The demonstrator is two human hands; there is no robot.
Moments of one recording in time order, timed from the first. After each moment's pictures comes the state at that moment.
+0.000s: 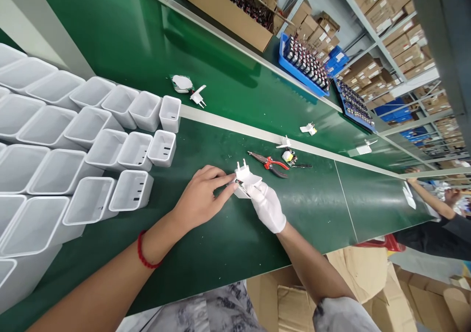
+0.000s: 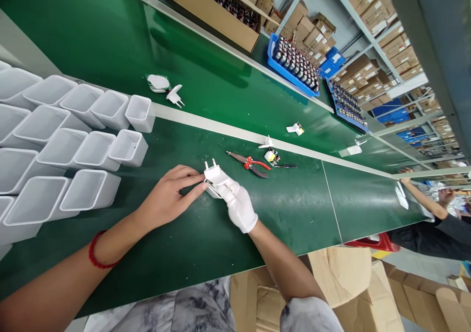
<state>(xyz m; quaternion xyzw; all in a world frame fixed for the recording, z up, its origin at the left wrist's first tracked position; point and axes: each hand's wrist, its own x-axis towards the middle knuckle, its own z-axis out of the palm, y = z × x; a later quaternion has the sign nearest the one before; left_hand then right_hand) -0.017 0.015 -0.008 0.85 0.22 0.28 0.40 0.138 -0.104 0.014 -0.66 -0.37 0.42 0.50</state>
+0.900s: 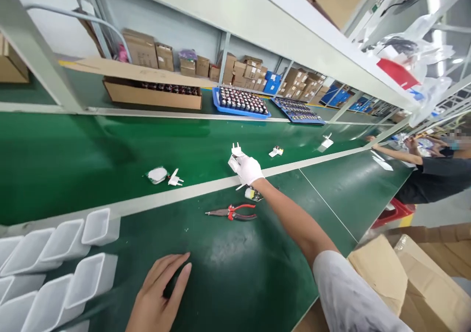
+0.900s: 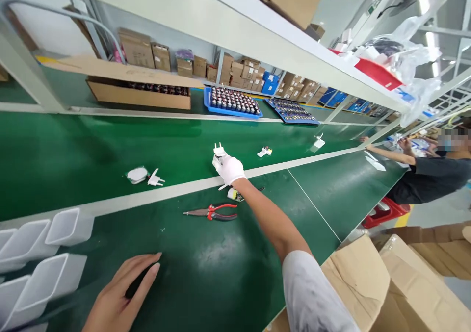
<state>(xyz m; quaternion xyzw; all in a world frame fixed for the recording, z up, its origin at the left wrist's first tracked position) -0.024 0.028 -0.010 0.86 0.28 0.23 0.36 0.331 0.012 0.062 -0.90 -0.39 0.04 0.19</state>
